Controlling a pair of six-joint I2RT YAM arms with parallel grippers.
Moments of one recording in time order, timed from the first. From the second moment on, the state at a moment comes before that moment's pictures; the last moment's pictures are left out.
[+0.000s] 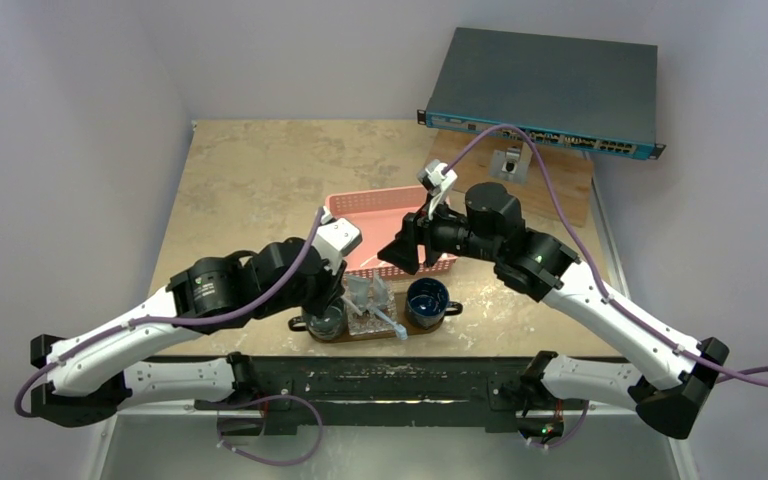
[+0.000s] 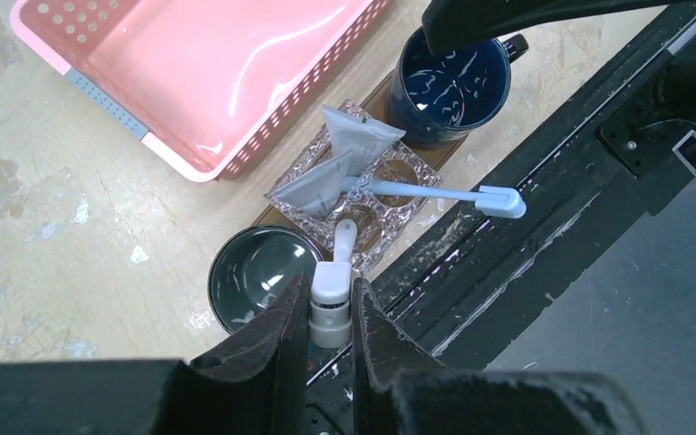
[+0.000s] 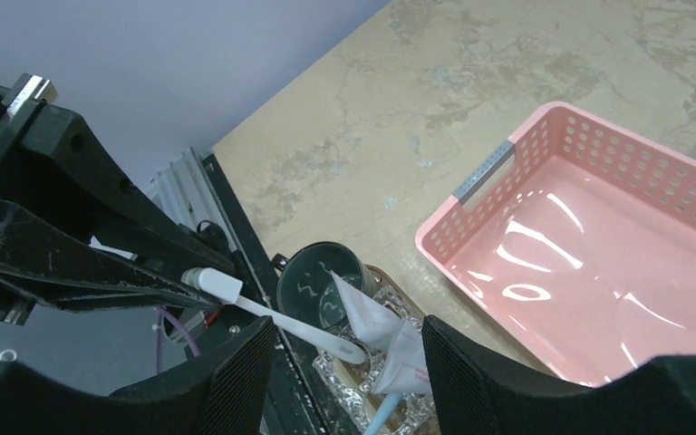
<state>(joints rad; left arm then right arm) -1.17 0.97 1.26 -1.02 -0.30 -0.34 0.82 1.10 1.15 -0.37 -0.28 0.31</state>
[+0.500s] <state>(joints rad) -1.17 0.98 1.15 -0.90 -0.28 -0.34 0.82 1.11 1.14 -0.37 -0.27 0.31</state>
